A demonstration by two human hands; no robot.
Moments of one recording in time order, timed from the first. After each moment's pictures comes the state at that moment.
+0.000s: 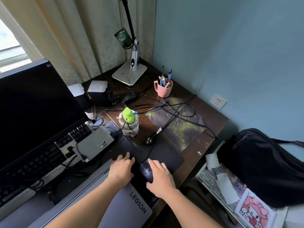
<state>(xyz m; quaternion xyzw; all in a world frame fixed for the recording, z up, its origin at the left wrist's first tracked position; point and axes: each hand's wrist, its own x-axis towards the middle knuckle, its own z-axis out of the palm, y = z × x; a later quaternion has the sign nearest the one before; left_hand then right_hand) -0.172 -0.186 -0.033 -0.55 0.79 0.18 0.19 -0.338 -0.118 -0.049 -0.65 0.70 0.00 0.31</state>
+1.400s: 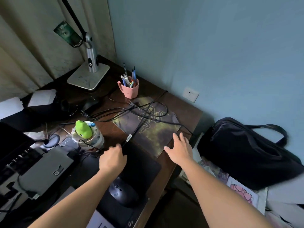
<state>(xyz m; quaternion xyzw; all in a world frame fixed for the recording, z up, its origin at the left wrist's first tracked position) -0.279 -0.258 -0.049 -0.61 0.77 0.17 0.06 -0.522 -0.189 -0.054 -0.45 0.87 0.00 0.22</state>
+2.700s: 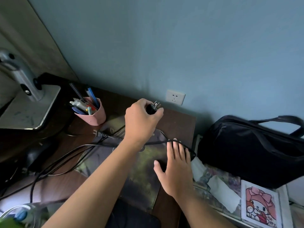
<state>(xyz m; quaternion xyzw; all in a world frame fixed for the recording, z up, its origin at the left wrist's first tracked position) -0.517 -0.390 0.015 -0.45 0.76 0.37 -0.28 -0.547 -0.231 -0.116 -0.43 0.89 -0.11 0.05</state>
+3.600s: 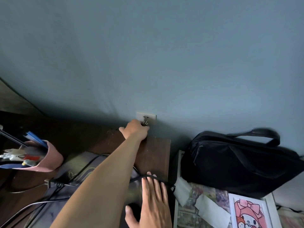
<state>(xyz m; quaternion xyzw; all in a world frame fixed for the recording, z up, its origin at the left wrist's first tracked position) -0.700 -0.453 -0.090 -0.52 0.81 0.27 0.04 -0.568 -0.243 -0.139 -0.40 0.89 -0.21 0.03</state>
